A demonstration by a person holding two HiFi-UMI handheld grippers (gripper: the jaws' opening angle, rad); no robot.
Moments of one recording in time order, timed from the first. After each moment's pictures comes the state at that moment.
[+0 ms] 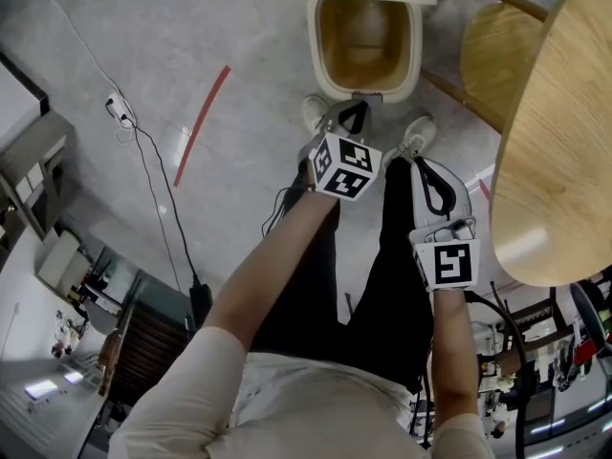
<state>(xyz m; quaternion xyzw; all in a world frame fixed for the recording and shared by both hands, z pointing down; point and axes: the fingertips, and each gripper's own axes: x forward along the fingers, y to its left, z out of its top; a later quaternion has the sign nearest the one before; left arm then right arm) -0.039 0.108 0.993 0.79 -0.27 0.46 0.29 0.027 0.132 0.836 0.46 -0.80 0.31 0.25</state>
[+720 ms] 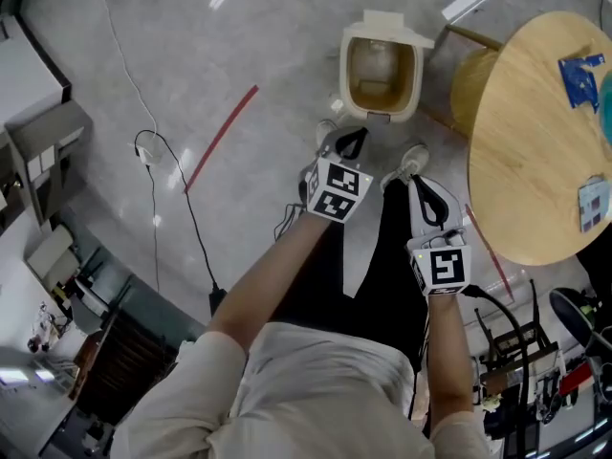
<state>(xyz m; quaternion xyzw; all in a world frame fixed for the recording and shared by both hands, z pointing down) -0.067 0.091 0.829 0.81 -0.31 0.38 0.30 0.011 0.129 0.713 0.46 -0.81 0.29 0.22</state>
